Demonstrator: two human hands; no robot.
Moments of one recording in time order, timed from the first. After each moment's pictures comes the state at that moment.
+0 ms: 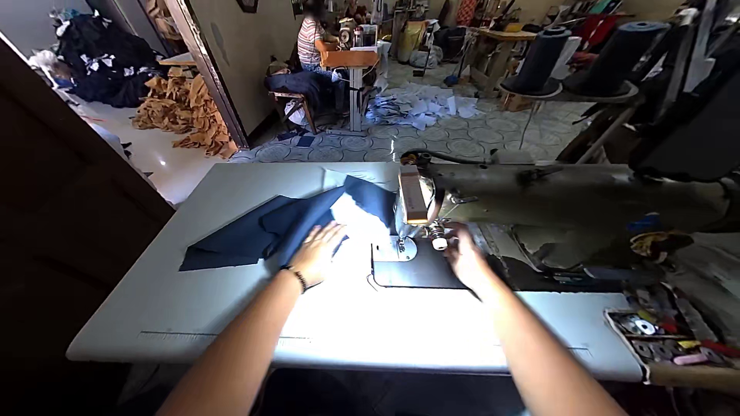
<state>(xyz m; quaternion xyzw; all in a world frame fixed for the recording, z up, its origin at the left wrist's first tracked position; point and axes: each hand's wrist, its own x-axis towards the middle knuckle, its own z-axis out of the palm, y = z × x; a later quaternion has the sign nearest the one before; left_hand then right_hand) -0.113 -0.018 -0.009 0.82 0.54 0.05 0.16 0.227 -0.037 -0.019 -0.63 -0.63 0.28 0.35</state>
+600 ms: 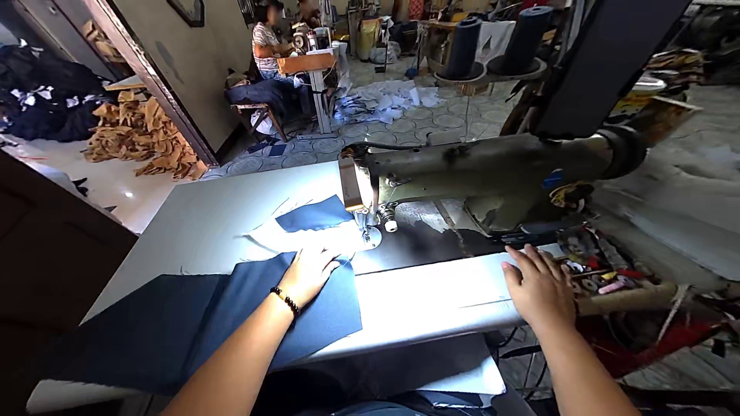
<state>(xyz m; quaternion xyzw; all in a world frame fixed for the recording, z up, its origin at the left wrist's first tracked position) -0.073 -0.049 -0.023 0.88 0.46 0.12 0.09 0.349 -0.170 -0.054 -0.79 -0.55 -0.06 0.26</state>
